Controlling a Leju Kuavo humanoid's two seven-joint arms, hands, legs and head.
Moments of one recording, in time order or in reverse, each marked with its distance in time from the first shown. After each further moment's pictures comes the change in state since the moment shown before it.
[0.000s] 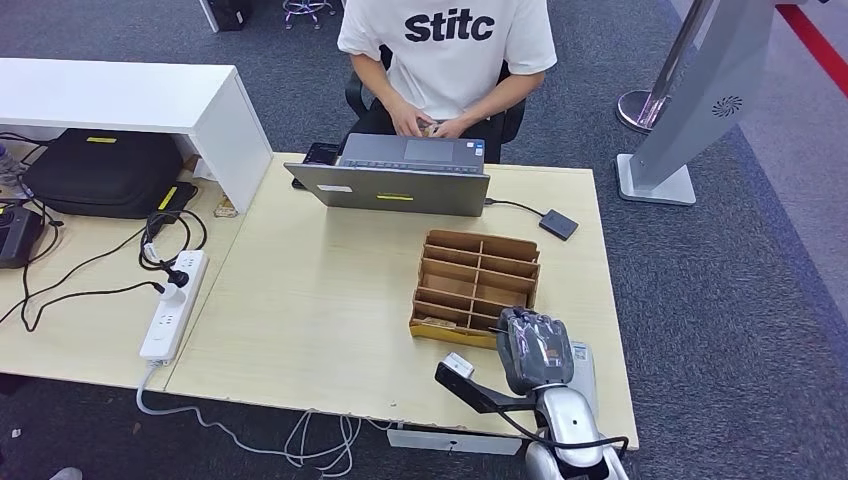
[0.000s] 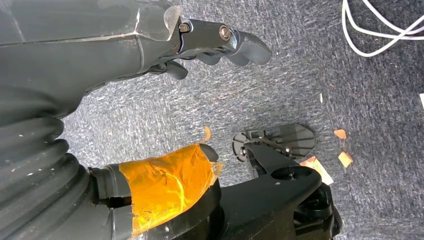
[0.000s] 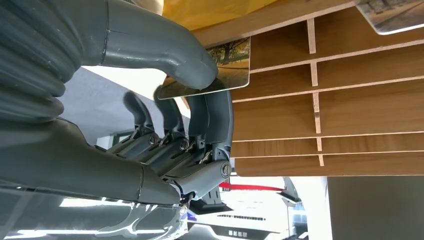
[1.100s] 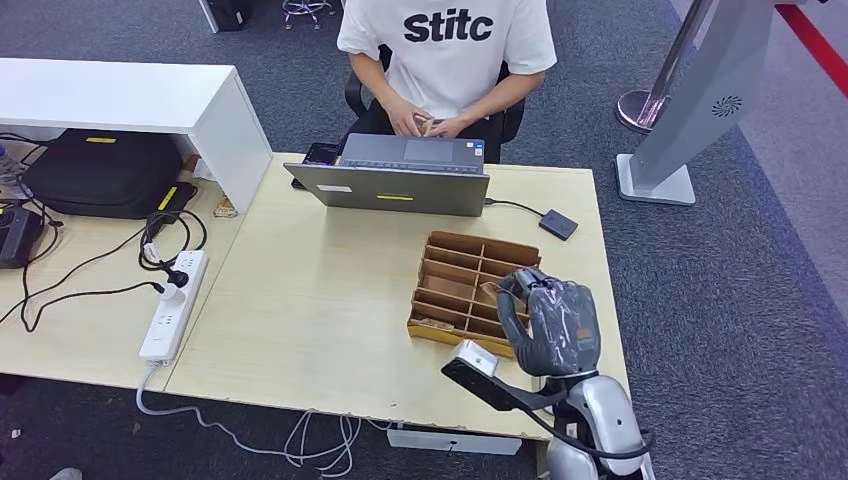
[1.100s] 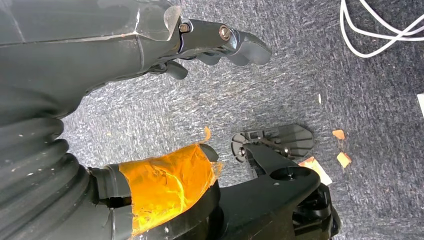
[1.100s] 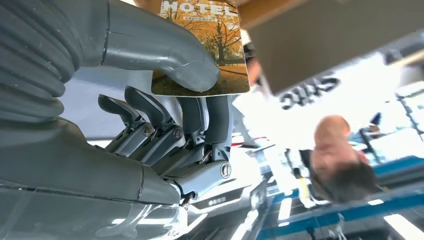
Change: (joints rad) left arm 0.000 0.001 0.000 0.000 -0.001 0.000 -0.007; right arm 0.054 -0.011 0.013 -0.439 -0.252 0.084 -0.170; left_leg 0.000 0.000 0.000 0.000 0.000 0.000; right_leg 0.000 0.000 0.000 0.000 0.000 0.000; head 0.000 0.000
